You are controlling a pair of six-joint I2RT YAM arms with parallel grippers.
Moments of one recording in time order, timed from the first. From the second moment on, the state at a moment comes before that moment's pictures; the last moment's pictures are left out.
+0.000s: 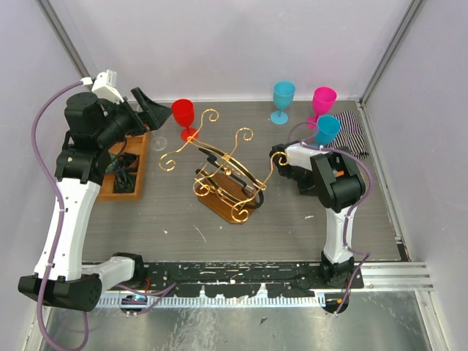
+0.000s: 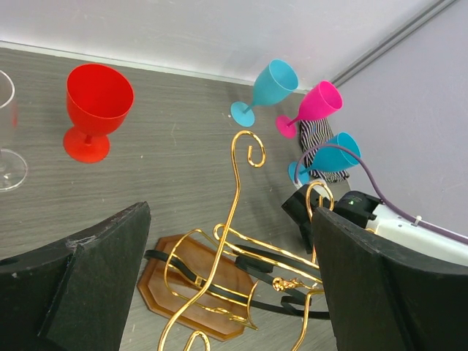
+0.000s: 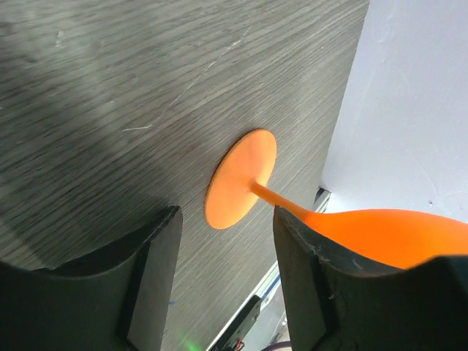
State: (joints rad) left arm -0.14 1.14 1.43 -0.49 0.33 -0.50; right arm 0.36 2.04 1.26 -1.03 0.88 0.46
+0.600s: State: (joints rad) left arm -0.14 1.14 1.43 -0.49 0.32 -0.50; right arm 0.37 1.94 1.33 -0.97 0.37 0.34
